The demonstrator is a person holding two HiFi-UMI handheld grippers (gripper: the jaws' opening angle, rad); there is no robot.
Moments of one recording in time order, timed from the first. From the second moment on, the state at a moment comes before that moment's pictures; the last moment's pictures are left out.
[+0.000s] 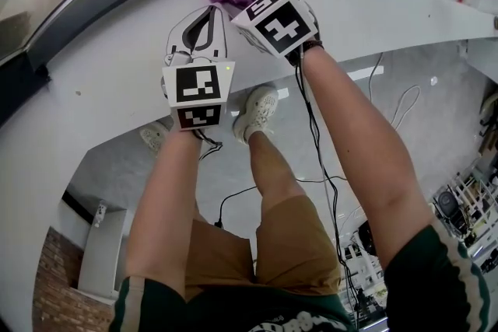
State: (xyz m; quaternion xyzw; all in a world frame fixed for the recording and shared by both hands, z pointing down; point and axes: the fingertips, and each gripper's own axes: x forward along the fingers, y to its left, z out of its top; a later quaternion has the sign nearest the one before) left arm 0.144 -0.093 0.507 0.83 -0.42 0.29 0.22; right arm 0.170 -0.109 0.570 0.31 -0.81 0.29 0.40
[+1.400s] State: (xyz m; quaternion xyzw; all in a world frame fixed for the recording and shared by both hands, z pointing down) left arm 0.324 -0.092 0.485 0.88 -0.33 0.28 0.18; right arm 0.416 -0.117 0.549 0.47 -0.72 0.27 0.43
